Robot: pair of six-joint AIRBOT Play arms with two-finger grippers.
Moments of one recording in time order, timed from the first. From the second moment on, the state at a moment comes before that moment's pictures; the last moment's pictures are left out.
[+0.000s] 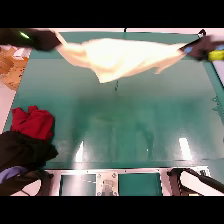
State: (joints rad) left arm -0.12 -1.17 1.72 1.17 -1.18 -1.41; right arm -0.30 -1.13 1.50 -0.63 1.31 1.25
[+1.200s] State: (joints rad) left arm -0.12 -1.25 1.04 1.06 -0.86 -1.37; right arm -0.23 -1.16 0.76 -0.63 0.91 1.18
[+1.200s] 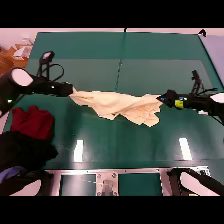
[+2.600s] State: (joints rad) left arm -0.11 -1.47 1.09 0.96 -0.73 -1.30; right arm -0.13 -1.34 0.66 -0.74 0.89 1.25
